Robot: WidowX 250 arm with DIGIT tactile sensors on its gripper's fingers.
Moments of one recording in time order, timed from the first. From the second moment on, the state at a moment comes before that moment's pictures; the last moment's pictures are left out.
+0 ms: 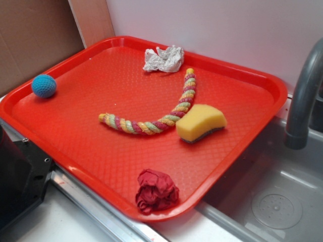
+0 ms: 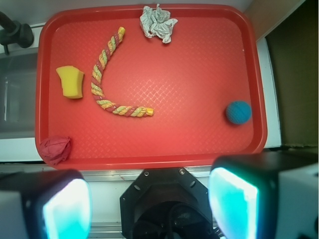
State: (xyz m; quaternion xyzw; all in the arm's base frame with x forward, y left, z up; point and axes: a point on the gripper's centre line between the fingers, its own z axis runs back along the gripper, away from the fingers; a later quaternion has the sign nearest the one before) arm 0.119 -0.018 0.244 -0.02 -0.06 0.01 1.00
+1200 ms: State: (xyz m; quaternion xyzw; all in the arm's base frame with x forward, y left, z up) arm 0.188 -0.106 0.115 -0.07 -0.08 -0.11 0.99
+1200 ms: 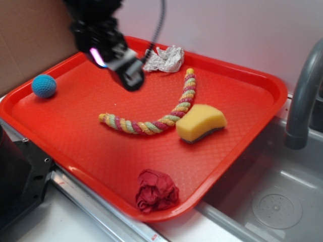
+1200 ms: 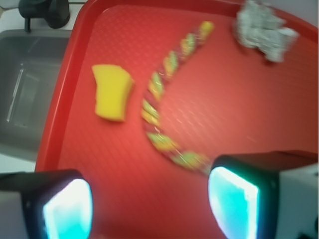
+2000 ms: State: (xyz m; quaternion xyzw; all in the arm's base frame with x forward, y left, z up) arm 0.248 -0.154 0.042 -0.01 -0.08 -0.21 0.98
